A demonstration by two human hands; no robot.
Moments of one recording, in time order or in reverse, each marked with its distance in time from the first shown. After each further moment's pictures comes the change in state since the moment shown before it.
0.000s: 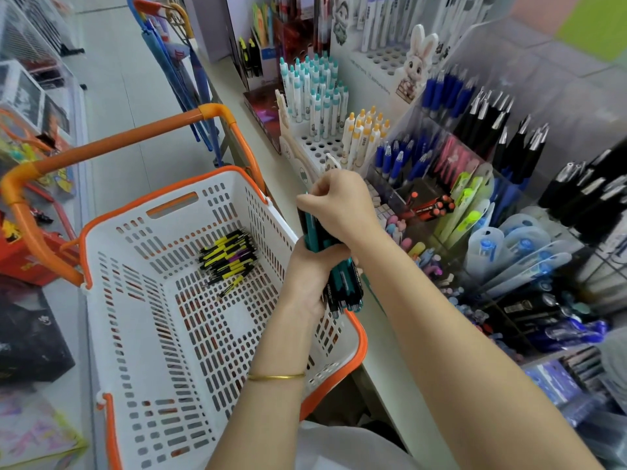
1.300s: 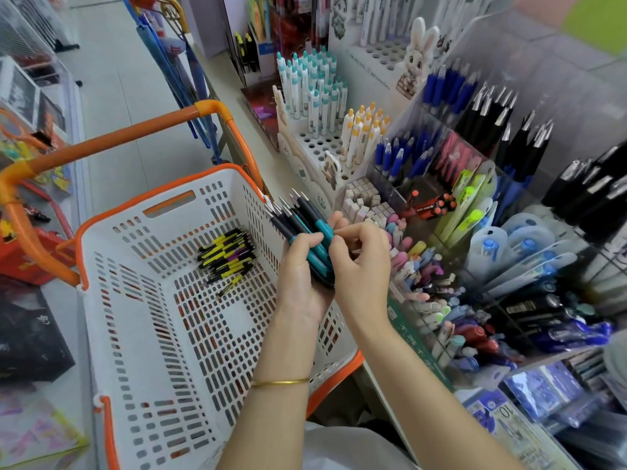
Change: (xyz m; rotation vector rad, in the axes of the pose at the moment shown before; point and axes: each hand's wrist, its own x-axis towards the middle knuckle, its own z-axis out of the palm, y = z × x) left_hand 0.000 -0.007 -0.008 -0.706 -0.172 -0.118; right_hand -0.076 0.036 0.031 0.430 0.370 0.104
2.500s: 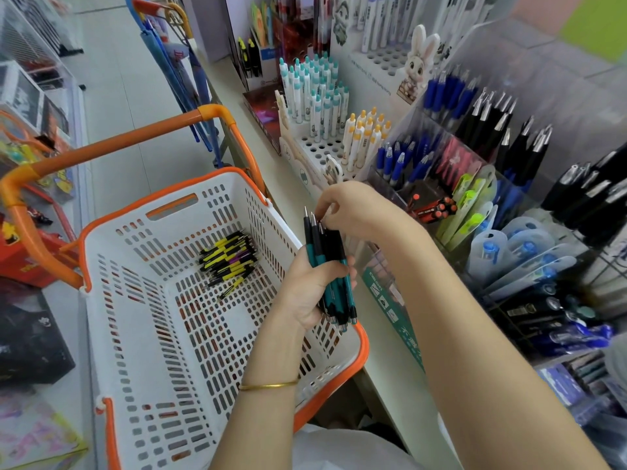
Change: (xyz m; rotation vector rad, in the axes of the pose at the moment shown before) left_hand -0.002 0.006 -0.011 0.619 -0.017 -0.006; right_hand 0.092 -0.054 -0.007 -0.791 -0.807 -0.146
